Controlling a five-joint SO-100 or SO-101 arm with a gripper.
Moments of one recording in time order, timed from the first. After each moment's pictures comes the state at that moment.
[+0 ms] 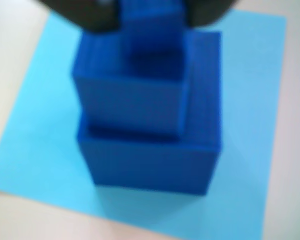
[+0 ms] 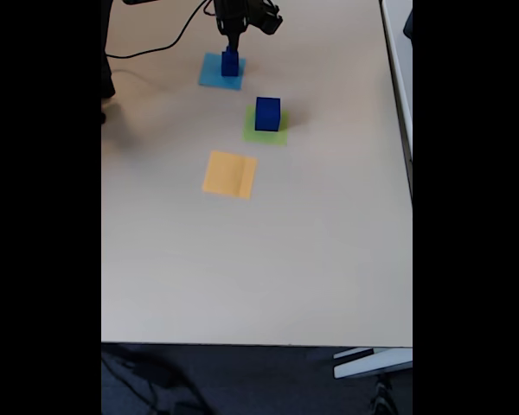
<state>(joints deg) -18.4 70.2 67.4 81.7 100.6</state>
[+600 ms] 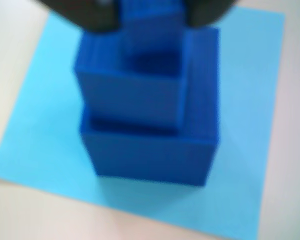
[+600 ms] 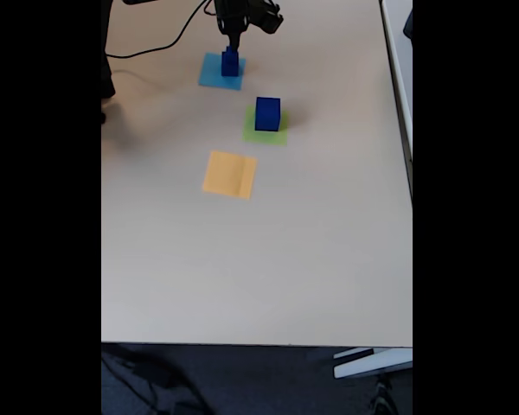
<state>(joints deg) -18.0 70.8 66.6 81.5 99.6</state>
